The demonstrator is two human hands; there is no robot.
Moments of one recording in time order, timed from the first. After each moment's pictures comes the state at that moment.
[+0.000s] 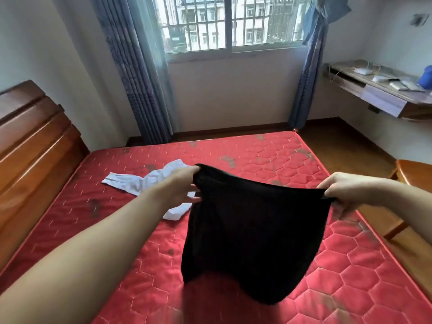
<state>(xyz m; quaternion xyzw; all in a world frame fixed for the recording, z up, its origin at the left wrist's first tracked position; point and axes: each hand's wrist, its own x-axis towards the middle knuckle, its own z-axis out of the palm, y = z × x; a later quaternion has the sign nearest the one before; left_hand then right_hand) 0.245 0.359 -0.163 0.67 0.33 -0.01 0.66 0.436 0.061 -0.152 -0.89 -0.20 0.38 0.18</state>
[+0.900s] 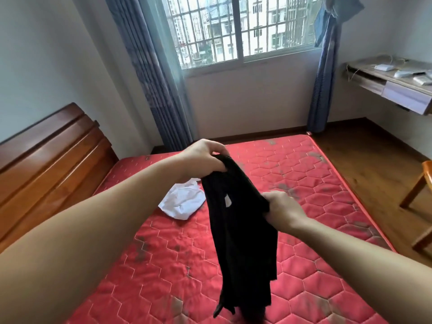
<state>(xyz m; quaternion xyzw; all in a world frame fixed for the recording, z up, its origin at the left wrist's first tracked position) 0.280 0.215 -0.072 0.88 0.23 0.02 0.41 0.393 0.050 -0.228 -0.87 -0.39 0.13 0.26</state>
